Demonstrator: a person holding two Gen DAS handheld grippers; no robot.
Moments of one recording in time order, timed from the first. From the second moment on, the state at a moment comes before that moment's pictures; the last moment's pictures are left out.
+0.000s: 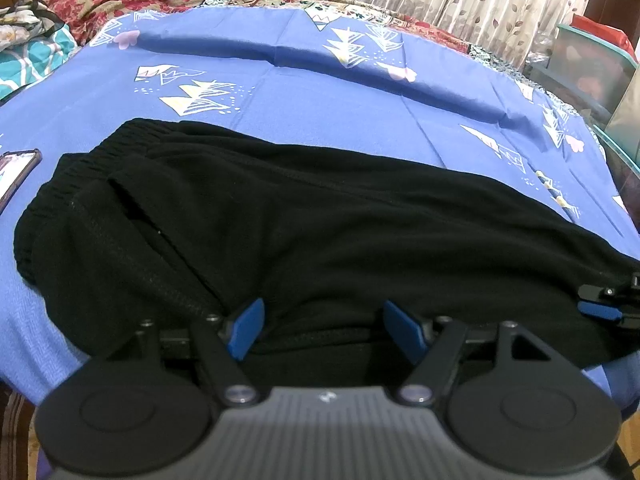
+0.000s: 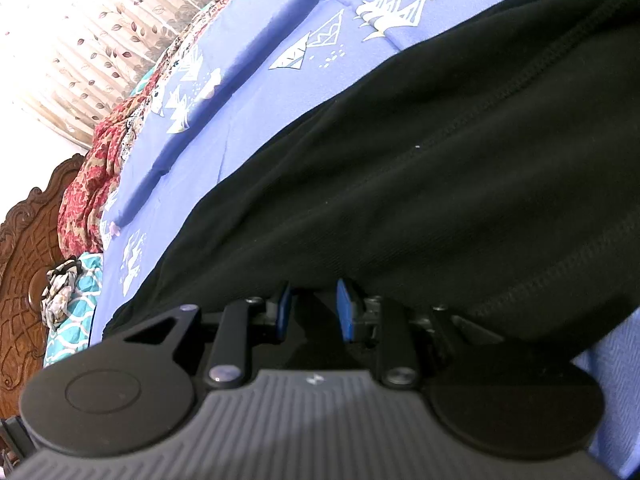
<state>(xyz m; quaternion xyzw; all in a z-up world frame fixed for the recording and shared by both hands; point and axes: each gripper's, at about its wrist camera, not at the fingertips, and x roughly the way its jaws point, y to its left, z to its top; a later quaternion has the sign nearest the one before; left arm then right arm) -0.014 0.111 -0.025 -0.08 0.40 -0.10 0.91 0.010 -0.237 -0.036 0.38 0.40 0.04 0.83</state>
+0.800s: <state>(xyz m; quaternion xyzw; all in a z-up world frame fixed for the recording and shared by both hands) -0.012 0.108 -0.014 -0.07 0.41 -0.10 0.90 -0.013 -0.244 -0.009 0.33 0.36 0.01 0.87</state>
